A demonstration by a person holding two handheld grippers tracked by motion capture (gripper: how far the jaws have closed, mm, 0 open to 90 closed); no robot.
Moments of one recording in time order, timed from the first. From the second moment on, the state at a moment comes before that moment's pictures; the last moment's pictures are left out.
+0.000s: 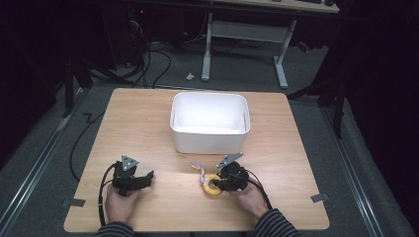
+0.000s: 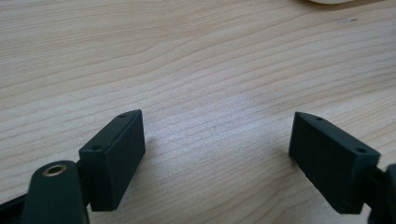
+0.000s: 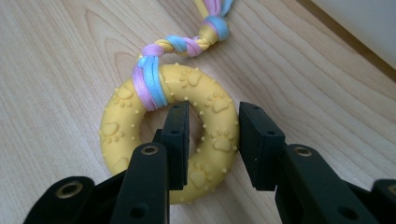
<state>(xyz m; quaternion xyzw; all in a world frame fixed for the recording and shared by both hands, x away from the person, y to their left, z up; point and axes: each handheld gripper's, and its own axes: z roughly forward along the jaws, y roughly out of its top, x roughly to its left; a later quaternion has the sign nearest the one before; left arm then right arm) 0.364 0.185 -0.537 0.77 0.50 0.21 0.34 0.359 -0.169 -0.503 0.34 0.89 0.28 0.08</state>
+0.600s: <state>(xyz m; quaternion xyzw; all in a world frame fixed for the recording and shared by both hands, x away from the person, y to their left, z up) 0.365 0.185 -0.537 0.77 0.50 0.21 0.34 0.352 -0.190 -0.479 0.34 0.88 0.31 0.08</state>
